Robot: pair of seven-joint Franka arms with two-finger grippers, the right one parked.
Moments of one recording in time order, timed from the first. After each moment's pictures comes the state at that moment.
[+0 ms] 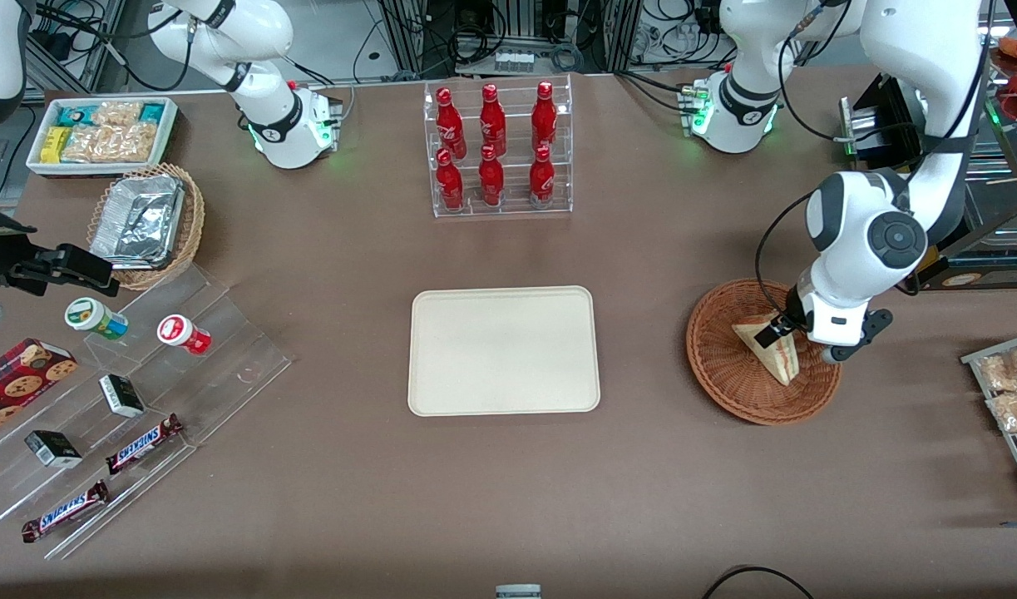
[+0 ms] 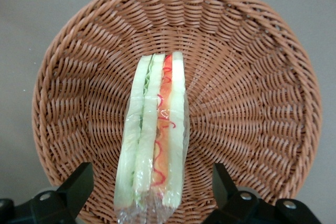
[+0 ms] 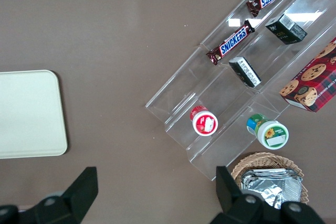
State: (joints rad) arm -0.05 0.21 -0.02 -2.23 0.02 2.43 -0.71
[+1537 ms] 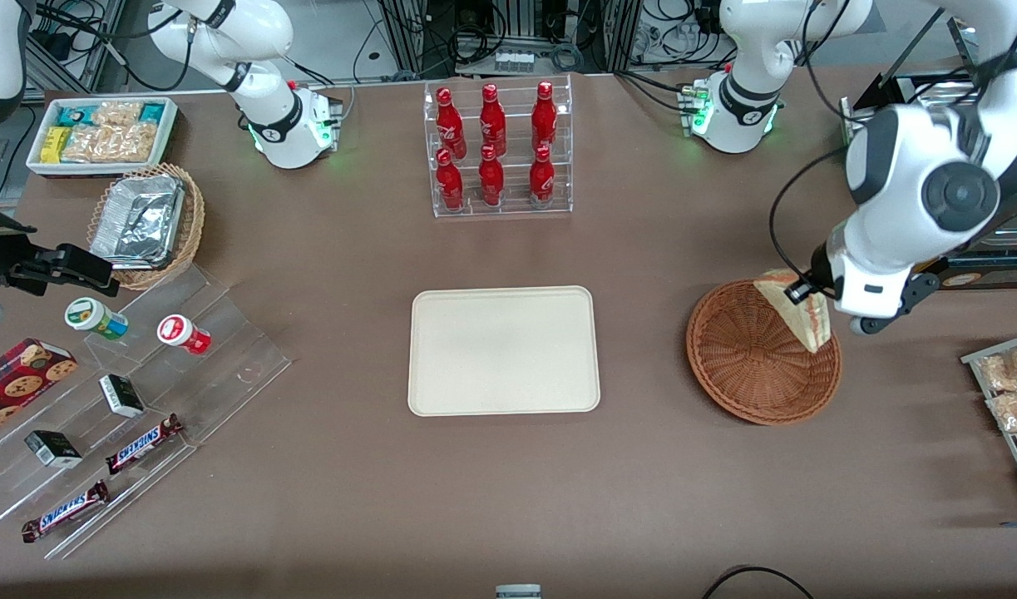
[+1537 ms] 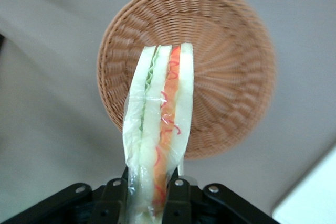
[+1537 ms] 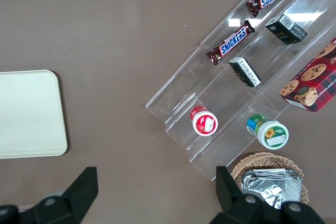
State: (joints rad) arm -0.06 0.03 -0.11 -1.97 0.04 1.88 -0.73
